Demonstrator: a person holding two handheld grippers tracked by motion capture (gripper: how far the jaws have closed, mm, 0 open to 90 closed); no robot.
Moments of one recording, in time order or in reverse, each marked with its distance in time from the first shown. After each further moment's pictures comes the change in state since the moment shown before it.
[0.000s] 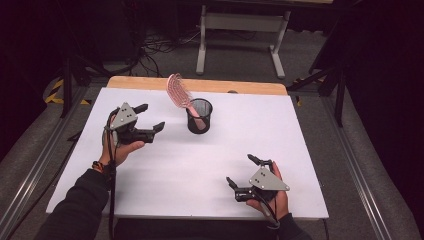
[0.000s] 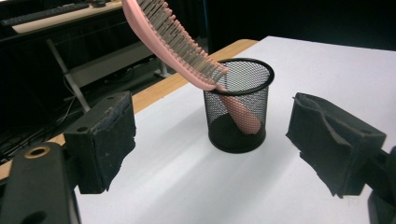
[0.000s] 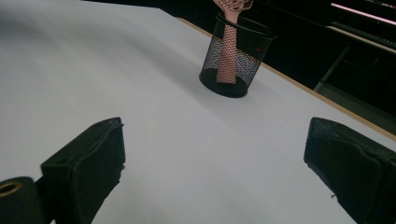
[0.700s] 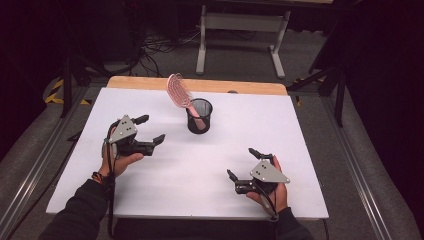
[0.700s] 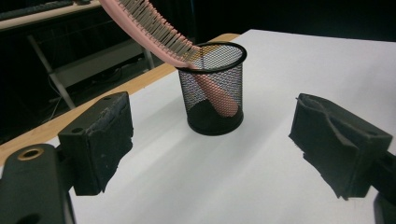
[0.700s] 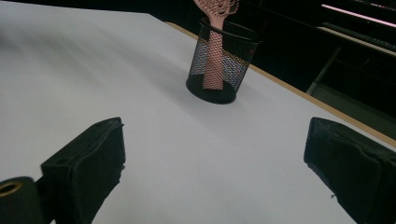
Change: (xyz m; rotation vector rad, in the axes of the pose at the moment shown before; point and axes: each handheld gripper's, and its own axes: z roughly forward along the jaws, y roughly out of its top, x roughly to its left) left arm -0.018 -0.021 -0.007 -0.002 -0.039 0.015; right arm -0.013 0.003 0.011 -0.011 -0.023 0.021
